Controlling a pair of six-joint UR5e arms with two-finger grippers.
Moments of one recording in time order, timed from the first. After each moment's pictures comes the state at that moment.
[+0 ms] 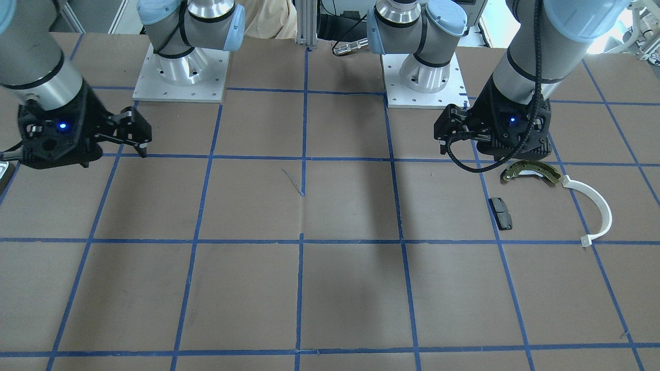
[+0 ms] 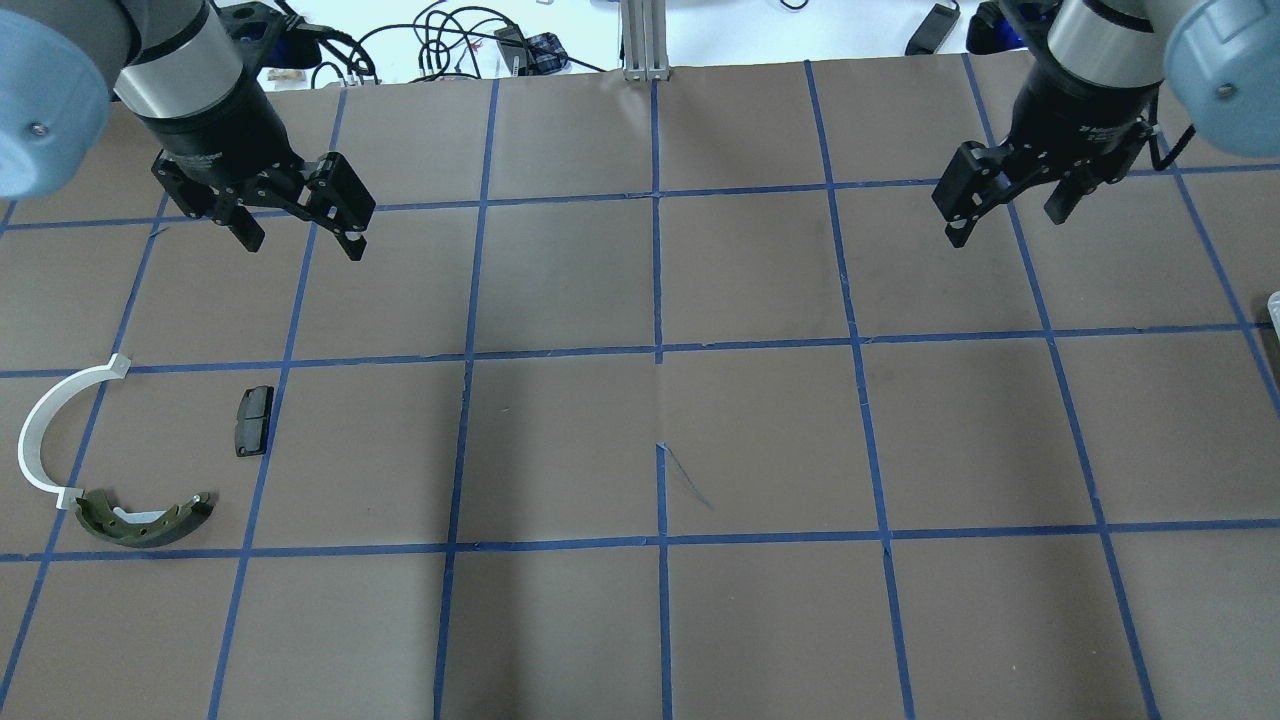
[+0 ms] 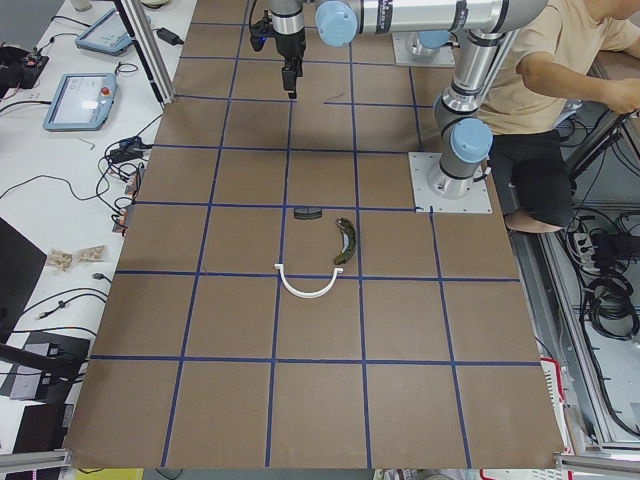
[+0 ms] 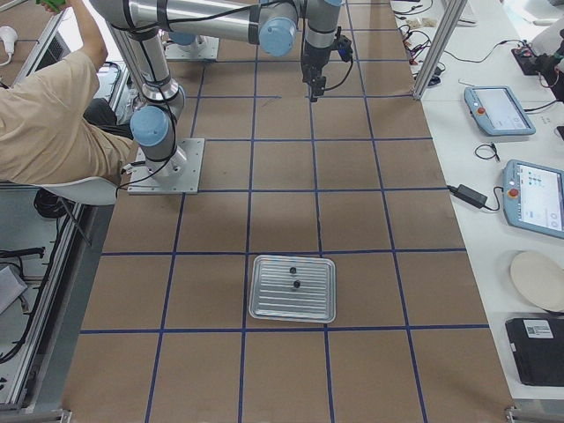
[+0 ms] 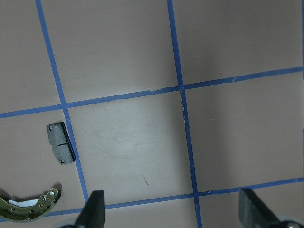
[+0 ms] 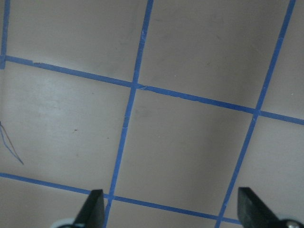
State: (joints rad) left arm -1.50 -1.64 -1.54 -1.60 1.60 0.22; right arm 1.41 -1.49 1.57 -1.59 -1.58 -0.39
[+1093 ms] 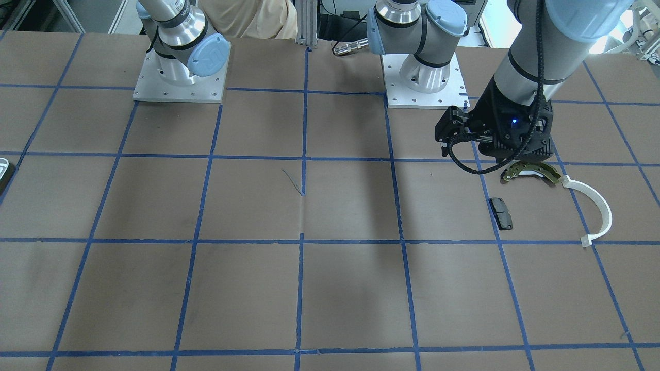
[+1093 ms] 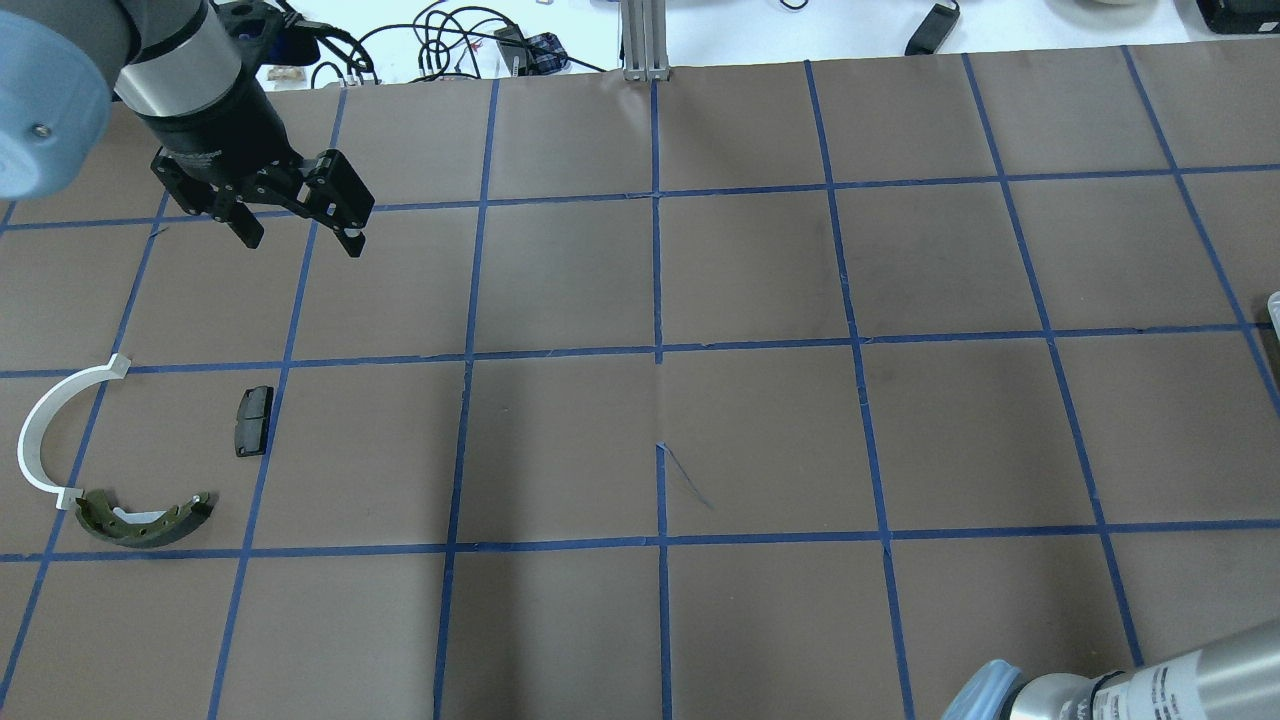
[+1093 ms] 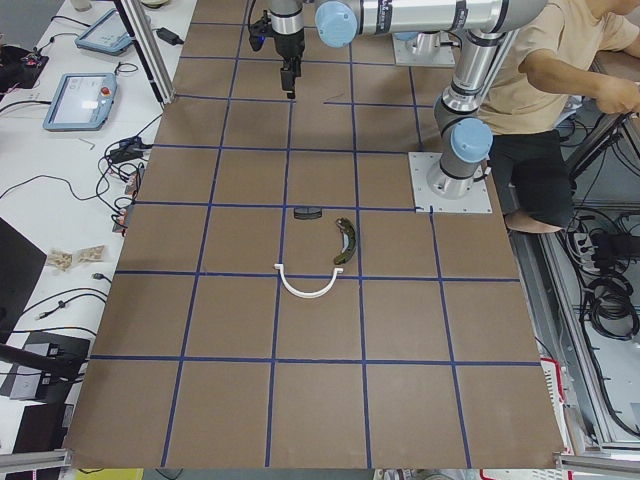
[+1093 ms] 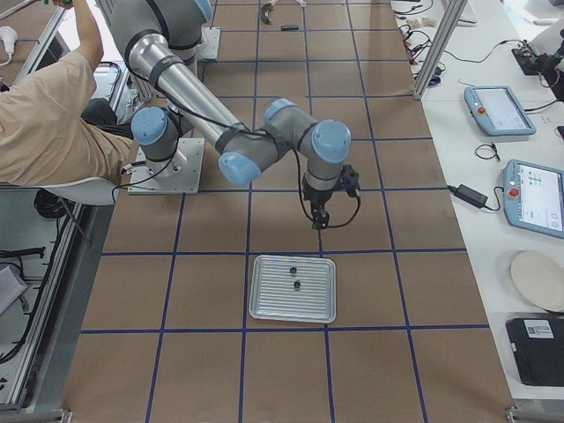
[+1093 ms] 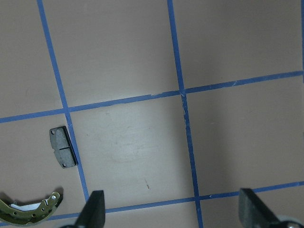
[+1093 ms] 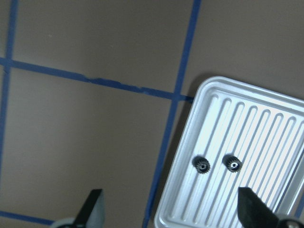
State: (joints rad) left arm -1.49 -1.64 -1.54 -1.58 1.60 0.22; right arm 0.75 -1.23 1.56 -1.89 -1.61 -1.03
